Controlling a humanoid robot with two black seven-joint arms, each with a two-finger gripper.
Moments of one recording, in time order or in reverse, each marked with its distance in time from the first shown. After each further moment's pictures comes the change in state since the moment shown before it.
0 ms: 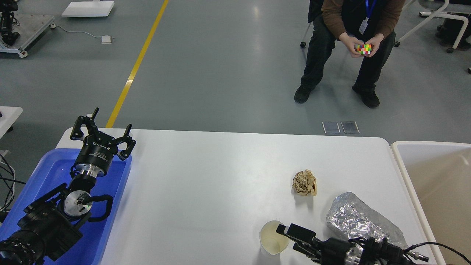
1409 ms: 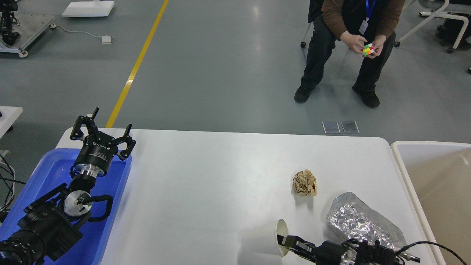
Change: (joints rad) left arm 0.000 0.000 0.000 0.000 0.000 0.000 0.000; right arm 0.021 0.041 -0.073 -0.062 -0.083 -0.036 0.064
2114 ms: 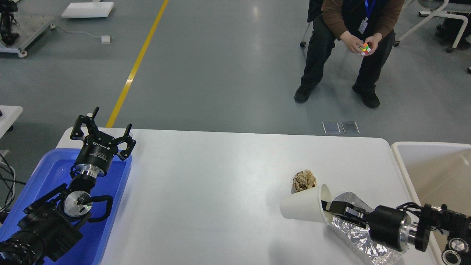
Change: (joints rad) left arm 0.000 0.000 0.000 0.000 0.000 0.000 0.000; right arm 0.198 -0.434 0.008 0.276 0.016 0.089 0.025
